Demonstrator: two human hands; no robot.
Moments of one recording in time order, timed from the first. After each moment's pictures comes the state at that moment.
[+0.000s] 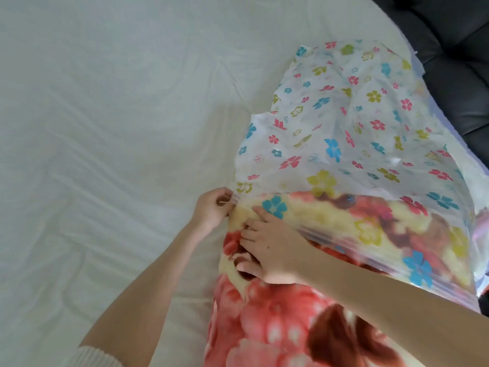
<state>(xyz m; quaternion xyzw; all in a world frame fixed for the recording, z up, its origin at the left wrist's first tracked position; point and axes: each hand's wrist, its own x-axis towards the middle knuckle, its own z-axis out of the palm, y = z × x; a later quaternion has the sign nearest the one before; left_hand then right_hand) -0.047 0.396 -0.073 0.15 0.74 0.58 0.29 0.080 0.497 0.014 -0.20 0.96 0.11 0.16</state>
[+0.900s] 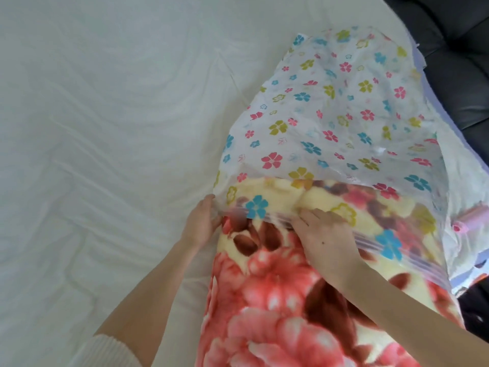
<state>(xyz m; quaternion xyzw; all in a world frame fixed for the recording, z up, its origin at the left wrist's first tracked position) -0.001 0.372 -0.098 0.21 0.87 0.39 0.21 0.153 0.540 0.062 -0.02 0.98 0.15 -0.09</state>
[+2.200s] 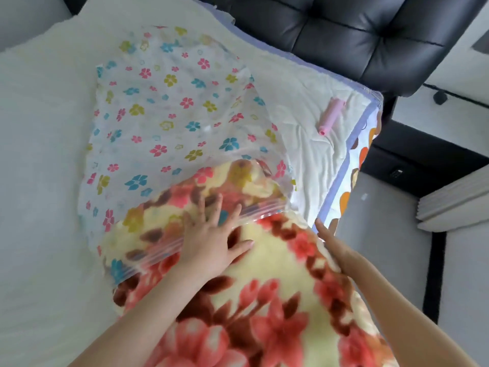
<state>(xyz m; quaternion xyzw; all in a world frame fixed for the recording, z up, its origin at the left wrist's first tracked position) 0.183 0.546 0.093 0.62 0.76 -0.10 0.17 0.455 0.676 -0.012 0.67 0.35 -0.65 -0.05</state>
